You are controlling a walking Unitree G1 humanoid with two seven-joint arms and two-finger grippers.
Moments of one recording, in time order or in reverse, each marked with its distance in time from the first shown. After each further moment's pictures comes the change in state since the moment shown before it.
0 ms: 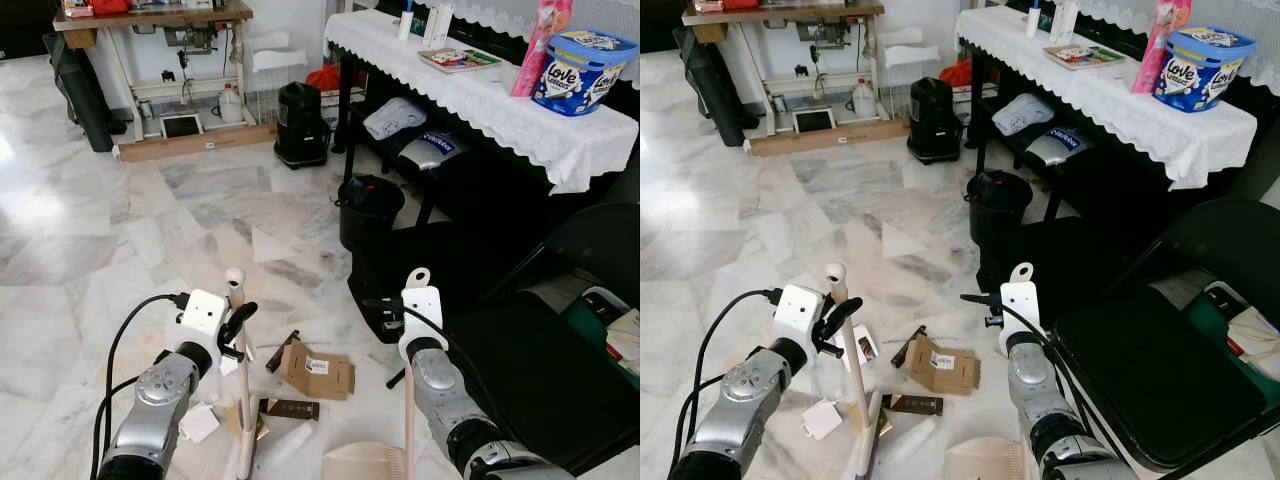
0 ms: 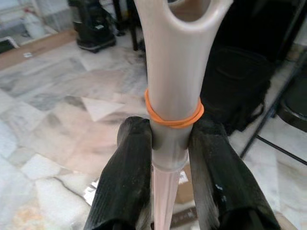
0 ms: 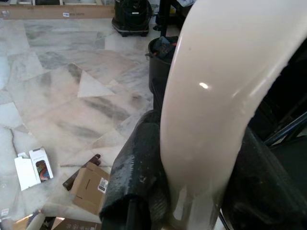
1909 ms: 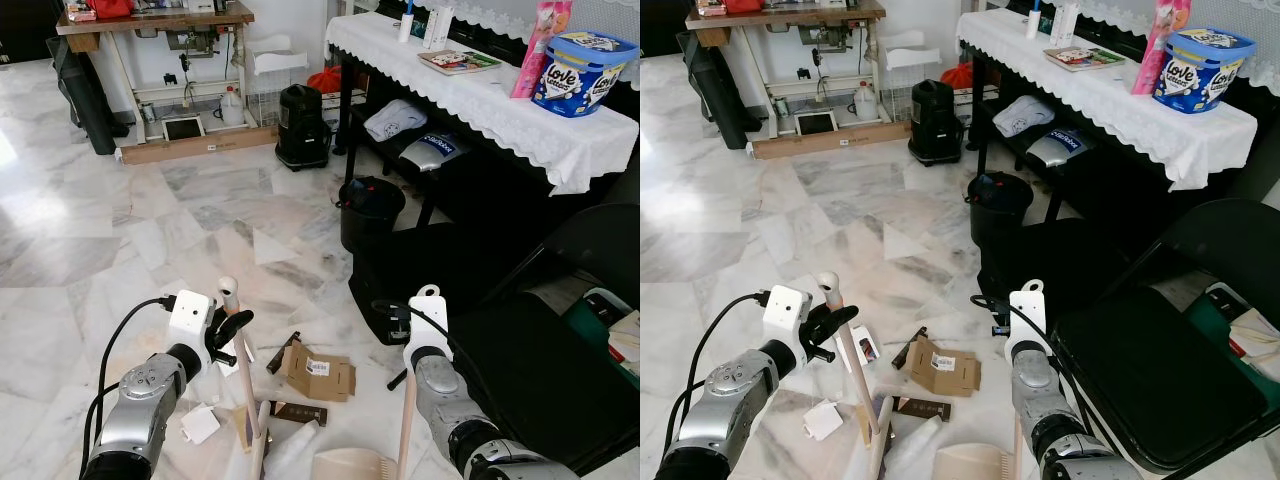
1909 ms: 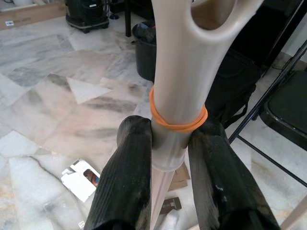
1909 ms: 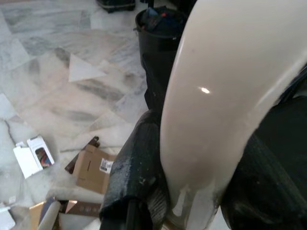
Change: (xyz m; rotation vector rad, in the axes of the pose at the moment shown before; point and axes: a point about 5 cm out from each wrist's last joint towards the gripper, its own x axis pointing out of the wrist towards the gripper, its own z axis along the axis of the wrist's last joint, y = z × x) left arm -0.004 0.012 -0.005 -0.143 0.042 -0.015; right arm -0.003 -0.006 -0.016 0.074 0.111 -0.052
